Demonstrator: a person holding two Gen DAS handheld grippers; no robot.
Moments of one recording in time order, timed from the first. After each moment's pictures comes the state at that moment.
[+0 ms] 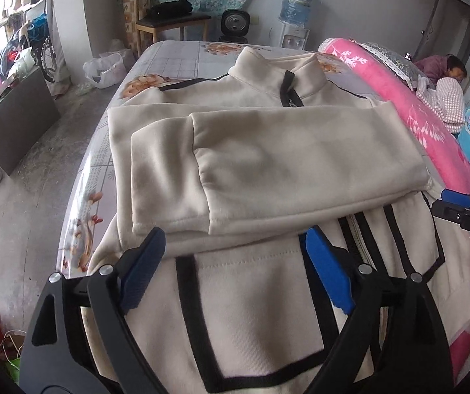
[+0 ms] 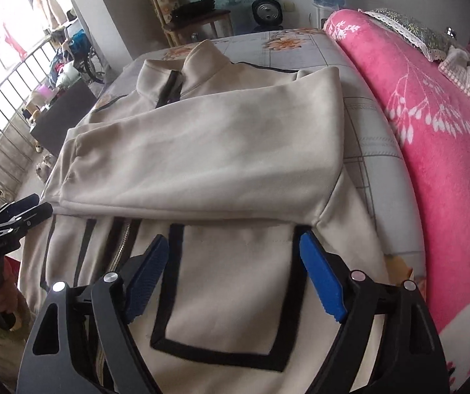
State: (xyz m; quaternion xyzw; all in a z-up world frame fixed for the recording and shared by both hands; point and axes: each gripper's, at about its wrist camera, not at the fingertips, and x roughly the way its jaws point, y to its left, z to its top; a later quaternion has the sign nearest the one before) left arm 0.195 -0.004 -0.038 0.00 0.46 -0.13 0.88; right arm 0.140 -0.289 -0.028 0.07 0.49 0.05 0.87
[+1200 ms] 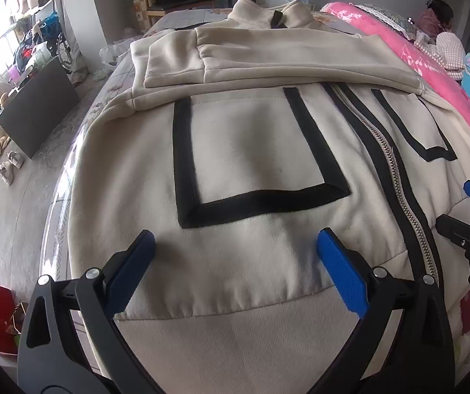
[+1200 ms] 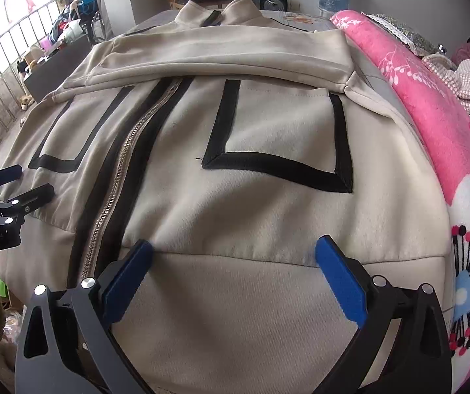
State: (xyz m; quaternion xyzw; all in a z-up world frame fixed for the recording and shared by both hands) left arm 0.075 -0.005 -0.084 0.05 0.49 -0.08 0.87; right arm 0.022 -0.228 -0.074 -0.01 0.51 0.02 0.86
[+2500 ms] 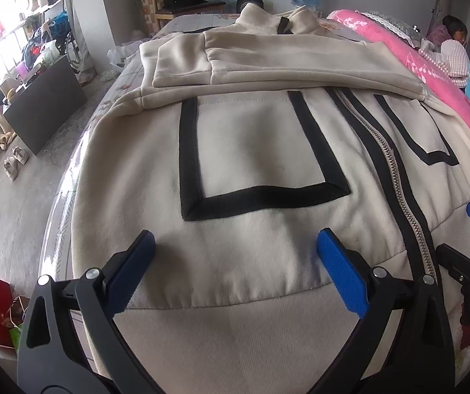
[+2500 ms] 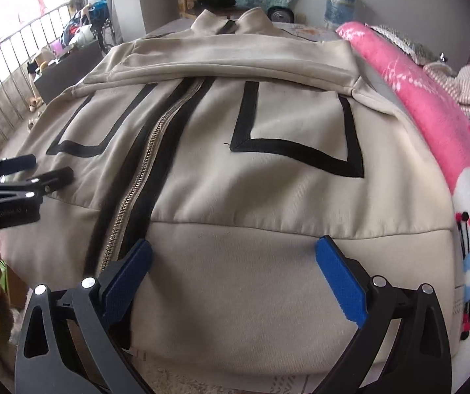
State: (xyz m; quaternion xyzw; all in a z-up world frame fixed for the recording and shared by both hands) left arm 0.067 -0.003 -0.083 0.04 0.47 -0.07 0.88; right arm -0.002 -0.218 -0.073 -0.01 0.48 0.03 0.87
